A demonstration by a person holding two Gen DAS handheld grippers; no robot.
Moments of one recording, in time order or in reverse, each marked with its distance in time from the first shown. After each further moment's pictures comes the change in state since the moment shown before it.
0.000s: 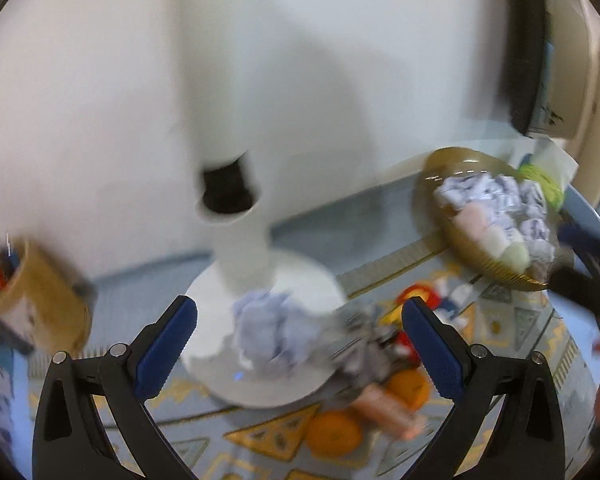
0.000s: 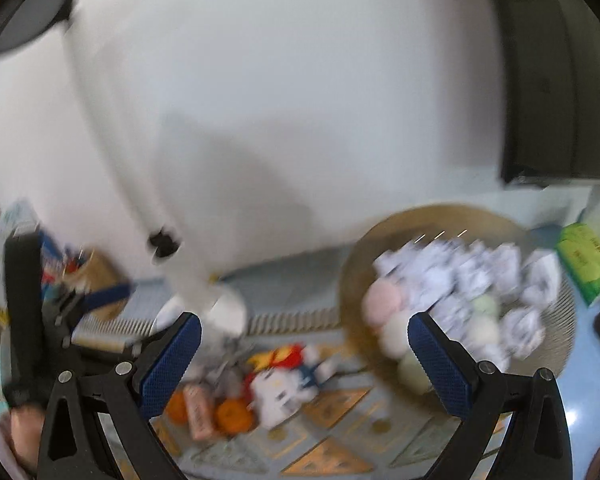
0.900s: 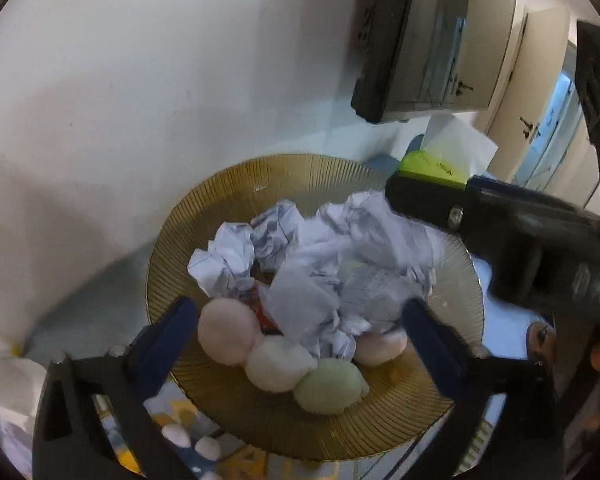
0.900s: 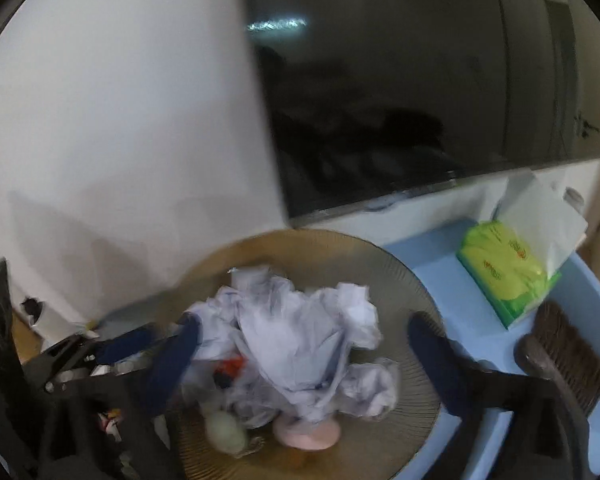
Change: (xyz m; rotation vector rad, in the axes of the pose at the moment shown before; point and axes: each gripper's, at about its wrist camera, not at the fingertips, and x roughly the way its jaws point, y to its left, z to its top) left arm 0.019 -0.177 0.081 0.173 0.028 -0.335; right arm 0.019 -0.162 0.063 0.157 0.022 -0.269
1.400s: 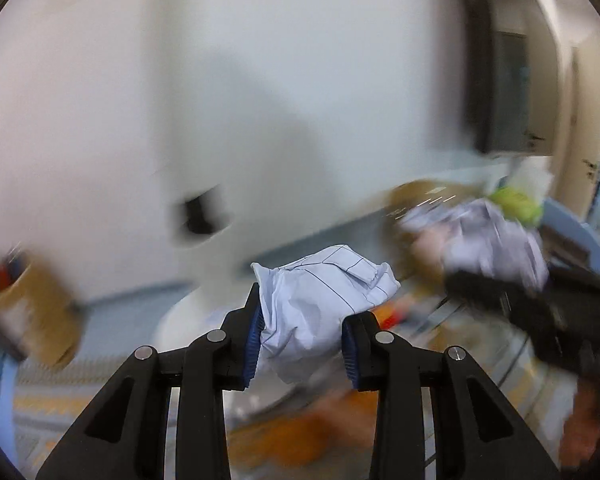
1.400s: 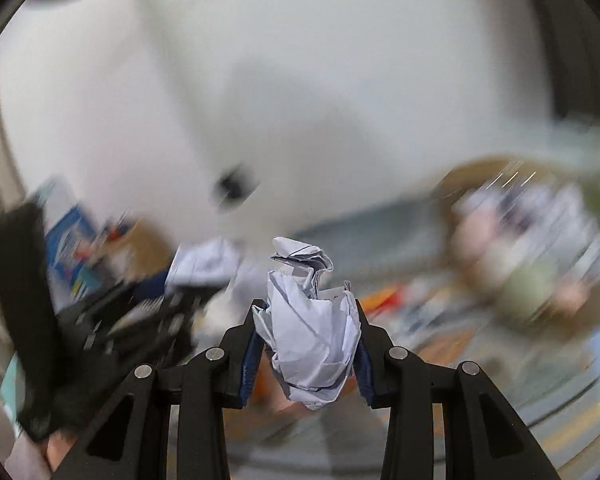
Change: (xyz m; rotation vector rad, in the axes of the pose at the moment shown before) left arm -0.153 0.086 -0.105 -0.063 -0.251 0.303; right arm -0.059 0.173 -0.126 -0.104 -0.061 0.342
